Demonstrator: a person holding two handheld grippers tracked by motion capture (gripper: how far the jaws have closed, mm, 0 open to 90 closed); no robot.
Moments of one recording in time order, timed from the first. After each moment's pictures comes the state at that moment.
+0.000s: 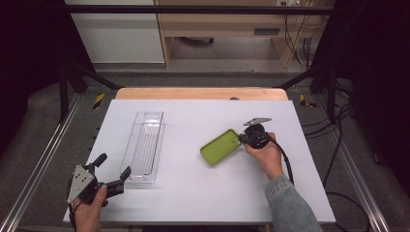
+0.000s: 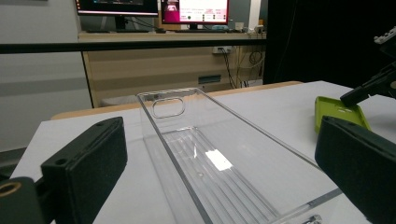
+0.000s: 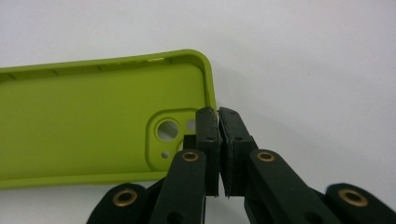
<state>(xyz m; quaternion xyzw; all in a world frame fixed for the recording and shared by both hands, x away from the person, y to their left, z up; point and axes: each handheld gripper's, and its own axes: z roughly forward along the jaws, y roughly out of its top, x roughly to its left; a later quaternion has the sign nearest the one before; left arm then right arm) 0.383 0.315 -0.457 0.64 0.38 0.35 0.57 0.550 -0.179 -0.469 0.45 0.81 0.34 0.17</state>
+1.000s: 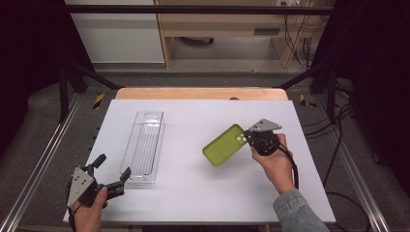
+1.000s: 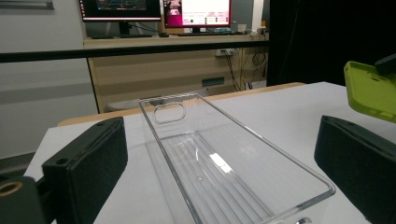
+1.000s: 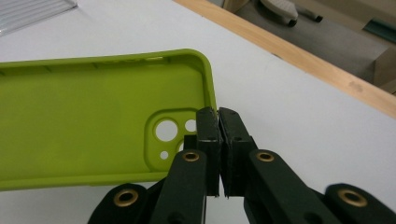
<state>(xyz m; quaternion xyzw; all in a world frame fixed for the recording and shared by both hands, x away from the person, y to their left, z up) 0.375 0.310 -0.451 0.64 0.37 0.36 0.57 0.496 -0.182 -0.413 0.40 0.79 0.36 0.28</state>
